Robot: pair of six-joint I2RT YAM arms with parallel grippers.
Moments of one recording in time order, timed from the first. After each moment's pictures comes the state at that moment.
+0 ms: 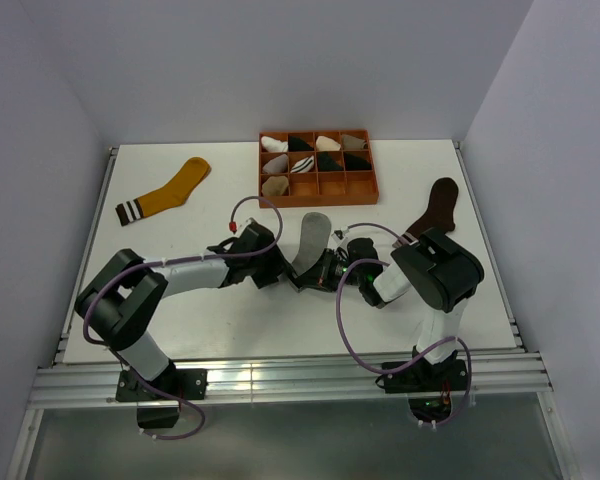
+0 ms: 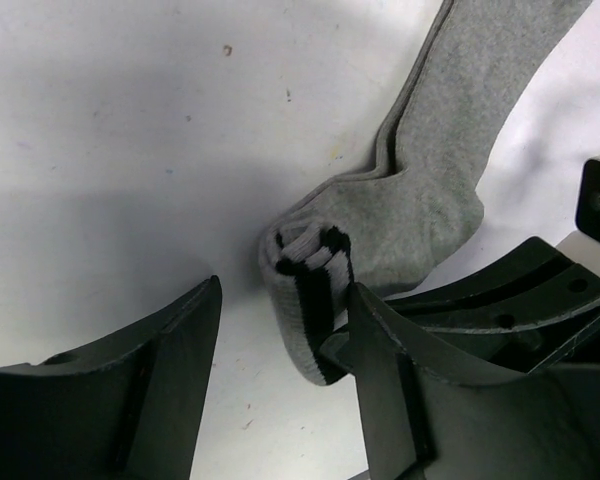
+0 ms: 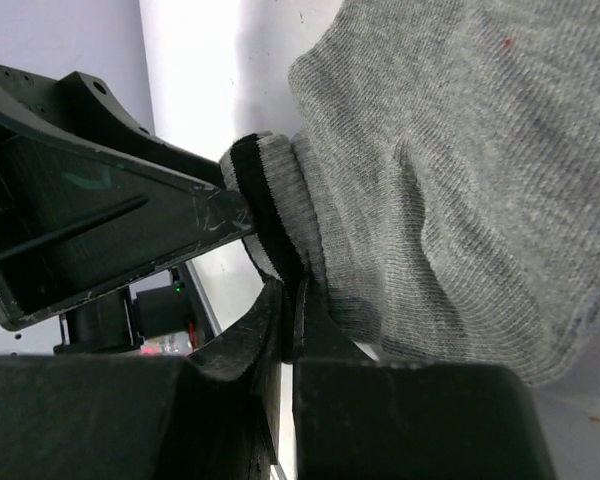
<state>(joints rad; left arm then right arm) -0.72 1.64 0.81 -0.06 -0.03 -1.17 0.53 1.85 0.44 0.92 -0.57 1.04</state>
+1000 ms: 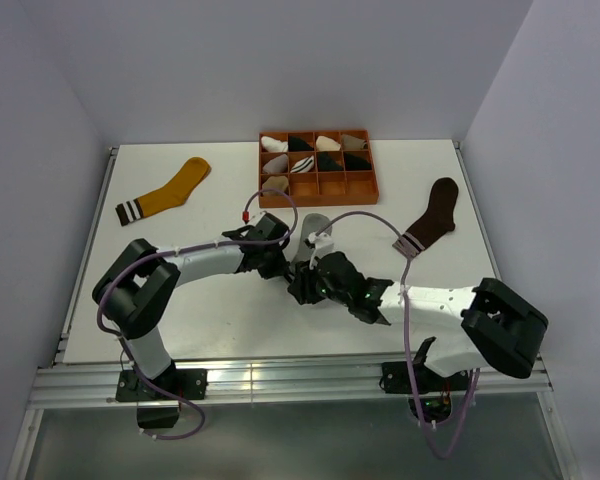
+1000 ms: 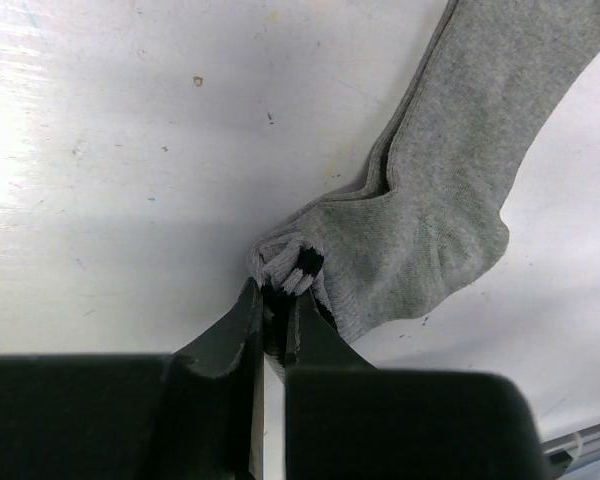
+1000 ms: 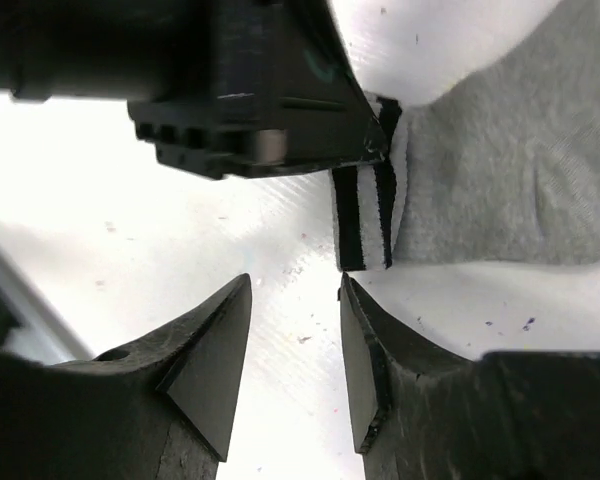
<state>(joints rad) -0.75 1.75 1.01 -0.28 -0.09 -1.06 0.89 1.34 0.52 0.26 0.03 0.56</state>
